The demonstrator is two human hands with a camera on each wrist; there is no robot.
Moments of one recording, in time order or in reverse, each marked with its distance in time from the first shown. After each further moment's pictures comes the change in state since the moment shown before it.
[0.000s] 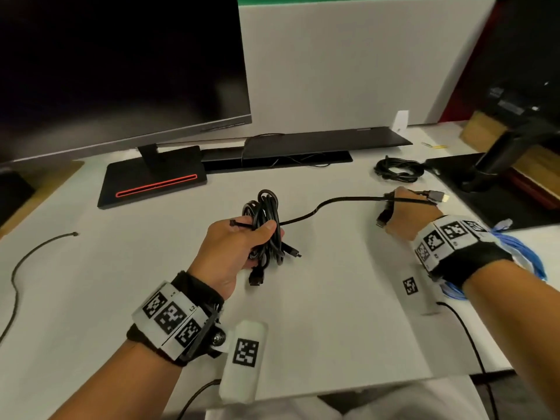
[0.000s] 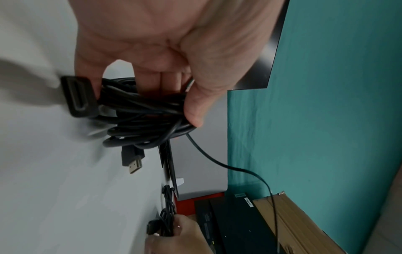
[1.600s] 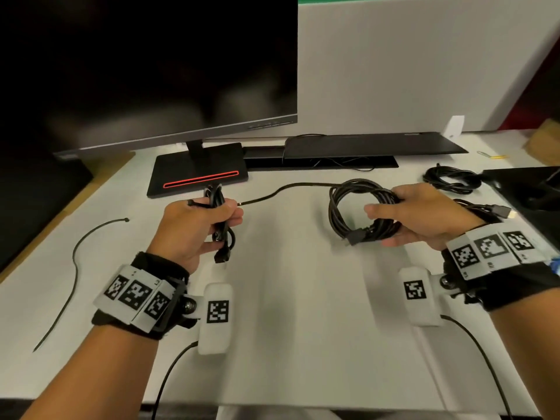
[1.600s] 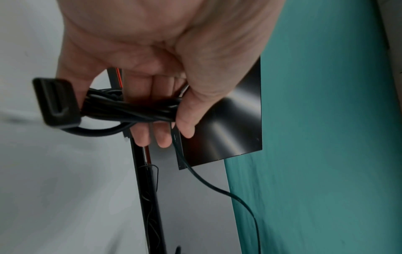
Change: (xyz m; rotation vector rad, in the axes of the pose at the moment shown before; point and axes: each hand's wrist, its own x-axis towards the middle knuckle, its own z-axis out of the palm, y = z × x) left_hand 0.008 0.018 -0.100 0.007 0.308 0.018; right_hand -0.016 -0.061 -0.013 0.920 -0.392 -0.048
